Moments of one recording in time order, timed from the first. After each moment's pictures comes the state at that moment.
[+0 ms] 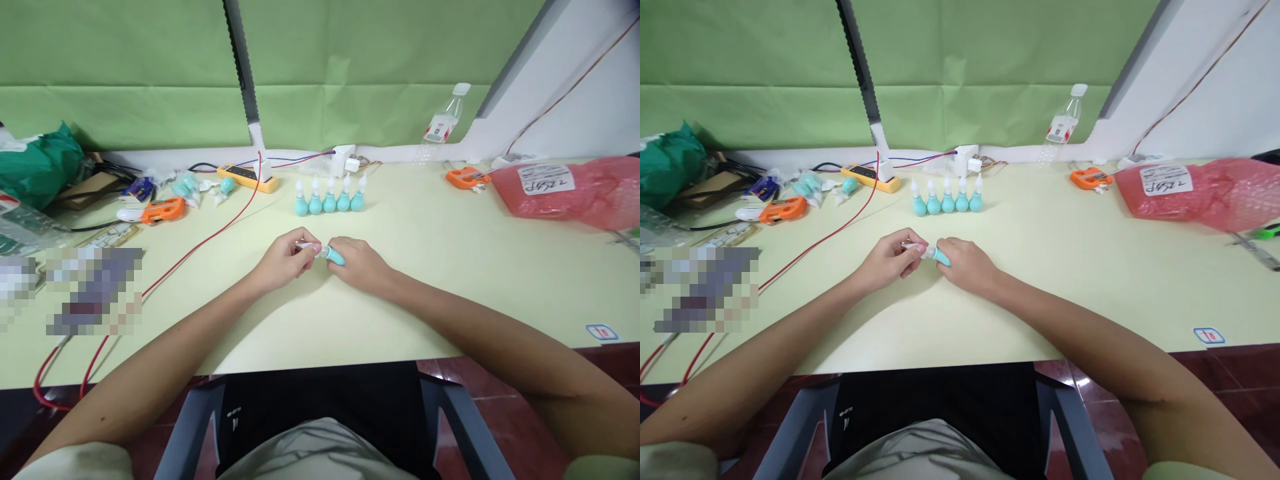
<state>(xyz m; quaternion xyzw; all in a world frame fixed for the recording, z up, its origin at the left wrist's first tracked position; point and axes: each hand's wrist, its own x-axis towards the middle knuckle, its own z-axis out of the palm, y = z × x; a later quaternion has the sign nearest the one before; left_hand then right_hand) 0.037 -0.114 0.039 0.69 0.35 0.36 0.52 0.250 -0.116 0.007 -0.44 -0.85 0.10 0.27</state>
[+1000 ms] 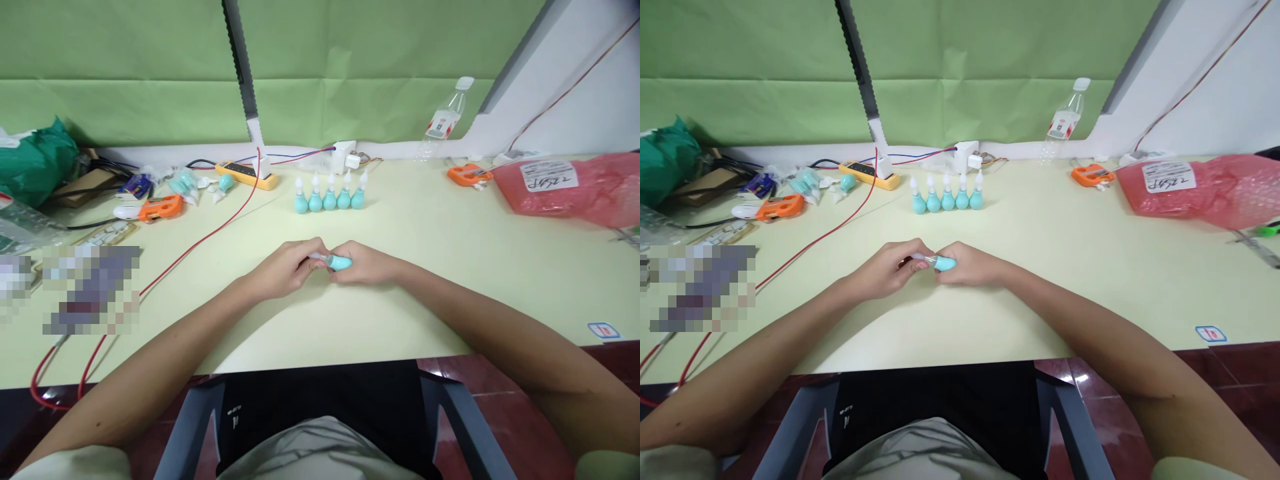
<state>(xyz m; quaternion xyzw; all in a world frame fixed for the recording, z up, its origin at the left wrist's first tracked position) 0.029 -0.118 0.042 0.87 0.27 0.28 0.31 0.260 -0.119 0.036 -0.37 -0.71 0.58 0.17</state>
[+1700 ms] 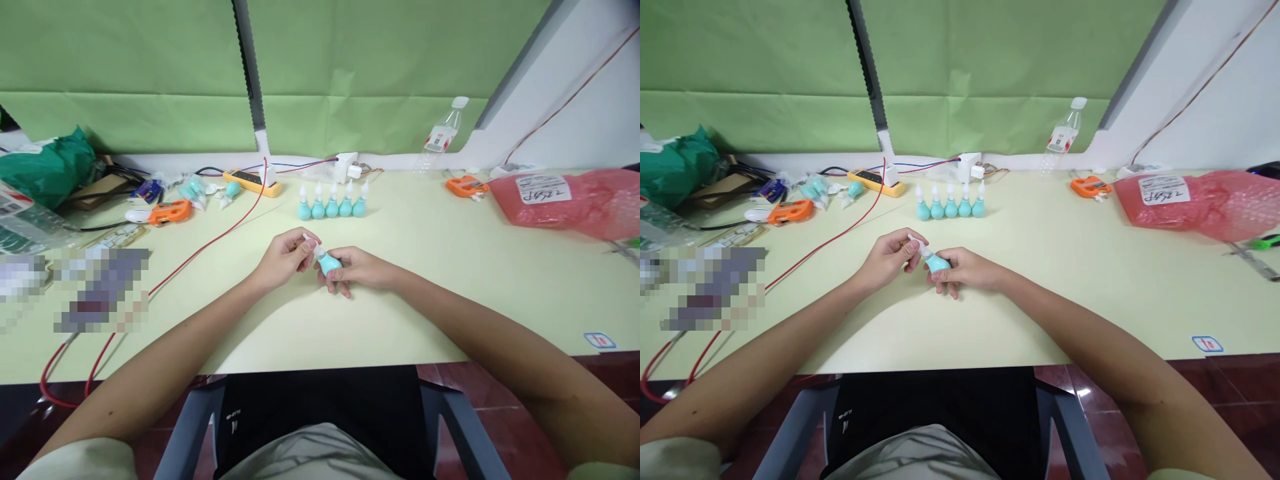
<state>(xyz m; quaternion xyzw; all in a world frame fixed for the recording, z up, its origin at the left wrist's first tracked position) 0.032 -0.105 0.034 0.67 0.31 0.42 0.53 0.258 -0.112 0.022 -0.29 -0.64 0.68 0.21</state>
